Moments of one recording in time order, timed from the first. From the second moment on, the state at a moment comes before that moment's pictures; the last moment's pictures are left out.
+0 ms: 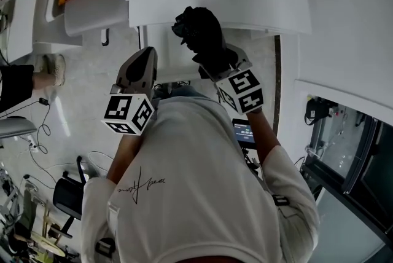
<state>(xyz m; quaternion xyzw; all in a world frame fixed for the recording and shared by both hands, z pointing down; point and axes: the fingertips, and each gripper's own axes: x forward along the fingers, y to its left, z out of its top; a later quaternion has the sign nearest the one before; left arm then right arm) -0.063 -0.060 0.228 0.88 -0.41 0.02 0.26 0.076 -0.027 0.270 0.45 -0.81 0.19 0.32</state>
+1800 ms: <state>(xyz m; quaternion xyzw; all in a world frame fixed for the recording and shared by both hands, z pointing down) -0.033 -0.081 0.183 0.89 -0.41 0.02 0.20 0.126 -0.025 0.168 0.52 -0.84 0.16 0.07</state>
